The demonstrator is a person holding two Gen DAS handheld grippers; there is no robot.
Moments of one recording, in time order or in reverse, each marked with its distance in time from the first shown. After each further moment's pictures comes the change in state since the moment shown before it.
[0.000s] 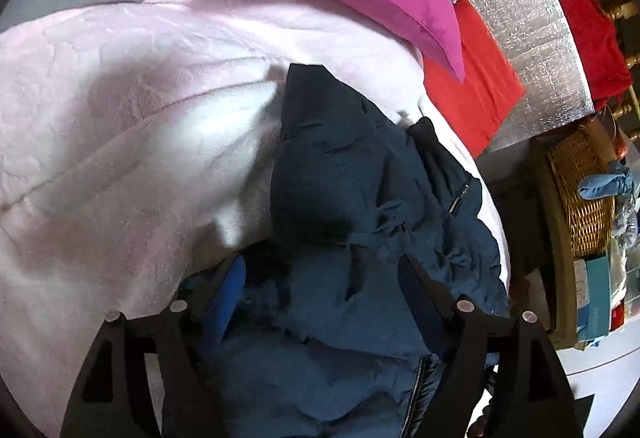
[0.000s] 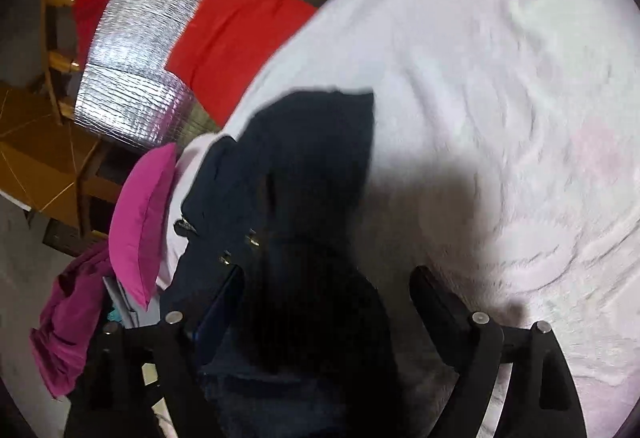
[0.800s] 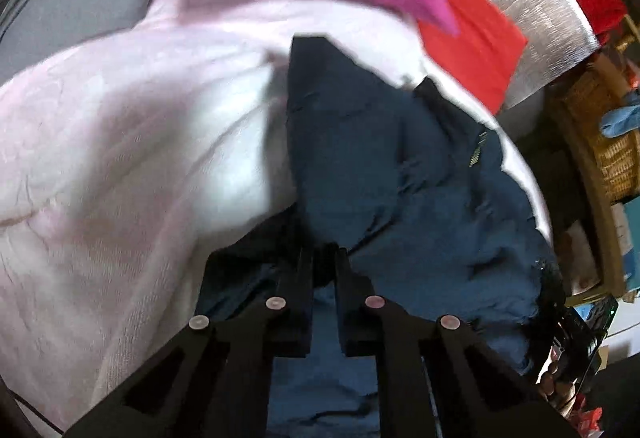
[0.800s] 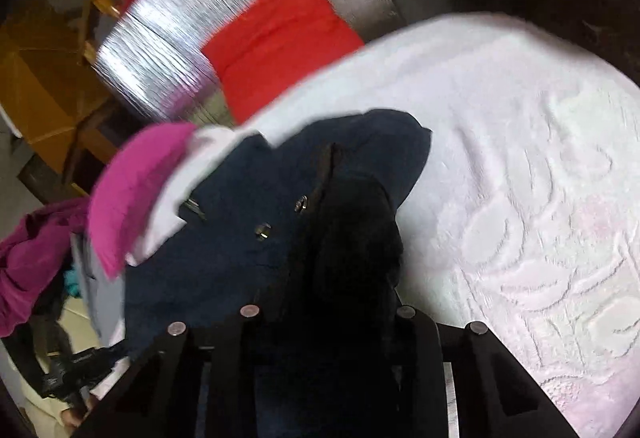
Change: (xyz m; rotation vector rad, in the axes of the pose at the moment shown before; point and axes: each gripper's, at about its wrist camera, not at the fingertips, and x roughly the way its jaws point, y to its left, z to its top) left arm 0.008 -0.016 -0.024 0.166 0.024 0.162; right arm 0.006 0.047 -0.018 -0.233 -0.055 -0.193
